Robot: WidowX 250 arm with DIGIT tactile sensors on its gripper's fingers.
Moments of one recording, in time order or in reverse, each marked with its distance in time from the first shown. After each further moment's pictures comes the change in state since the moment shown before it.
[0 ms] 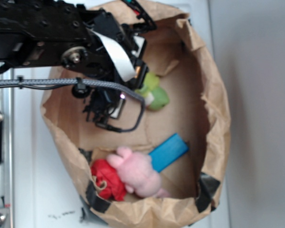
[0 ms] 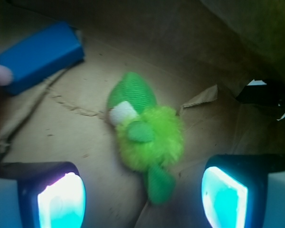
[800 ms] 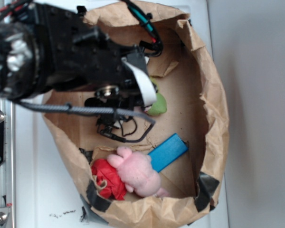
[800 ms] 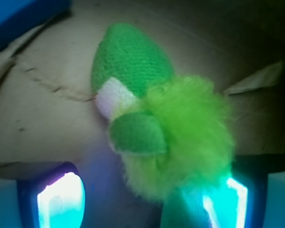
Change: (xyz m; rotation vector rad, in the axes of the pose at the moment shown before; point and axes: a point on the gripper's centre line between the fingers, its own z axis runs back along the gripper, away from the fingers) arm -0.004 -0.025 -0.032 -0.029 0.128 -0.057
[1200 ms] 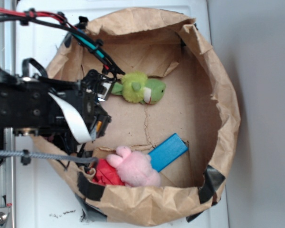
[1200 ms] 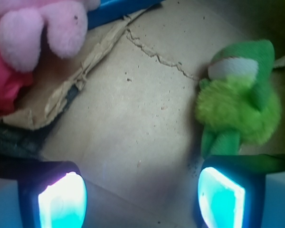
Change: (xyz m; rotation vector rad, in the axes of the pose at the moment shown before) arm -0.023 -0.041 0.032 0.014 -0.042 -0.052
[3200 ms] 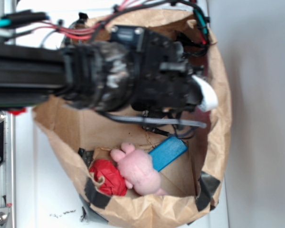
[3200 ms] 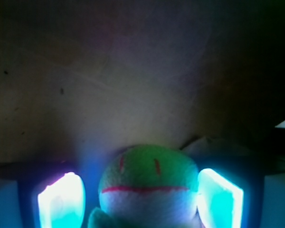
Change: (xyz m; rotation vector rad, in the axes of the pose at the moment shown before) arm 0.041 0.077 -0.060 0.136 0.162 0.148
